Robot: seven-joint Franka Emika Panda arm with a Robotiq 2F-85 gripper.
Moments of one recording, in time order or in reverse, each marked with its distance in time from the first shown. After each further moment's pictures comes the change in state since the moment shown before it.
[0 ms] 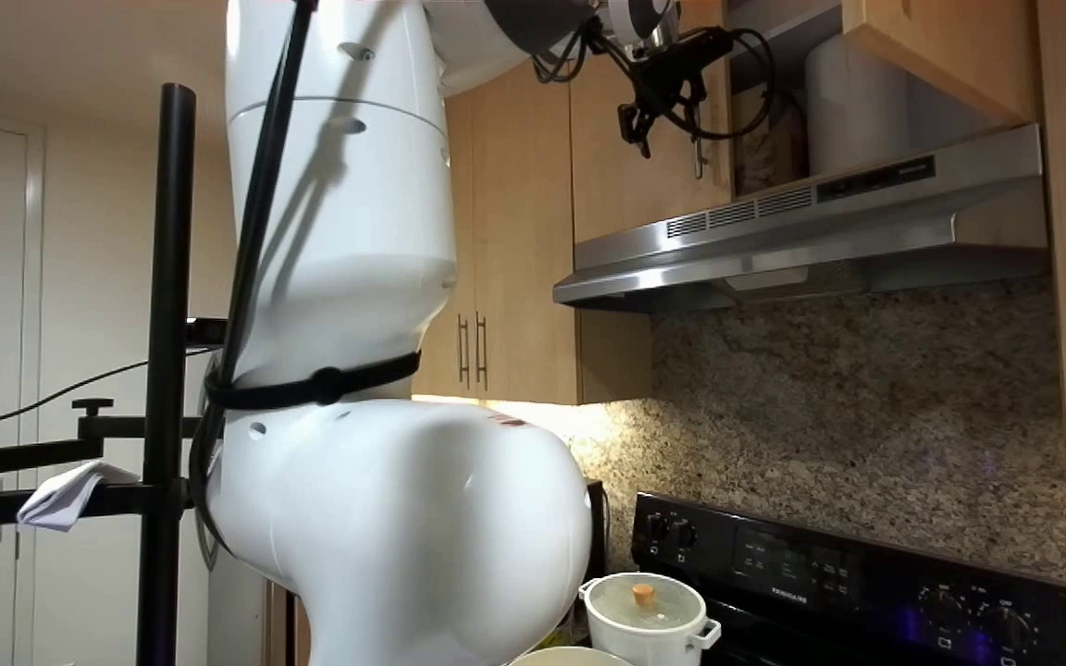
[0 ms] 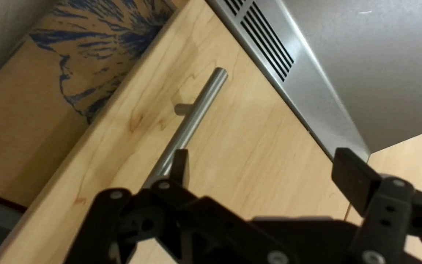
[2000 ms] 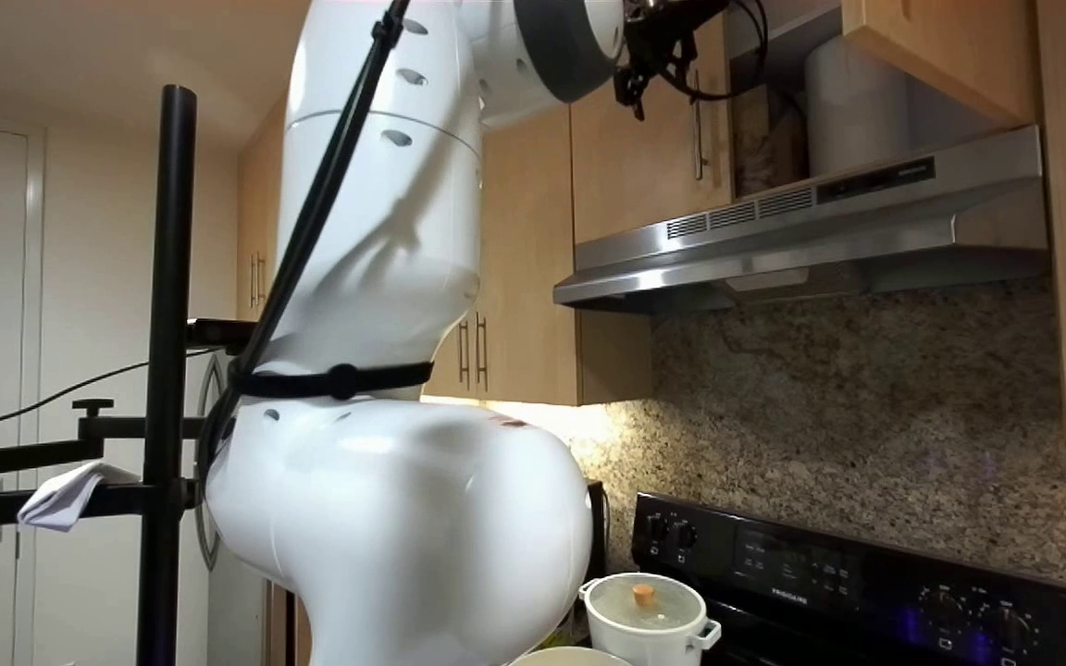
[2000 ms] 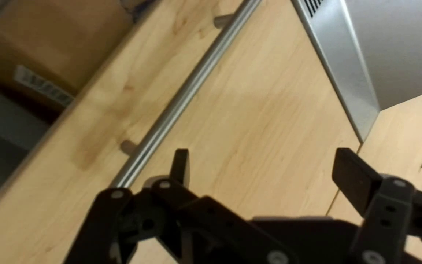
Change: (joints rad) arm 0.003 0.132 0.011 0.338 0.005 -0.127 -0.049
